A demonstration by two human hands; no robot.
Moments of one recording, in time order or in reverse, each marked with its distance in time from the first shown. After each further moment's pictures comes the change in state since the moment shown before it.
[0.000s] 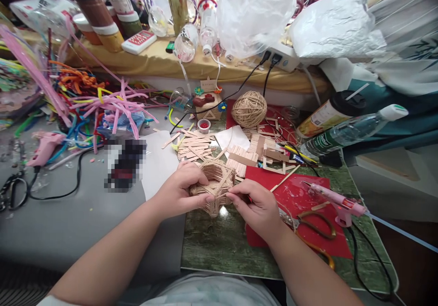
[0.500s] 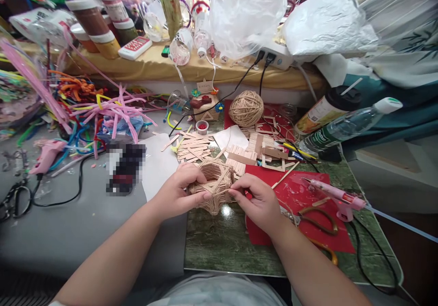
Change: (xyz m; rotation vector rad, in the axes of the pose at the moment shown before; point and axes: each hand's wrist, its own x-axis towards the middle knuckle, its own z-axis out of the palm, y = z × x) left_hand 0.001 0.004 -0.003 -0.024 -0.022 -0.037; right_hand 0.000 0.010 -0.003 0.055 -0.015 0.083
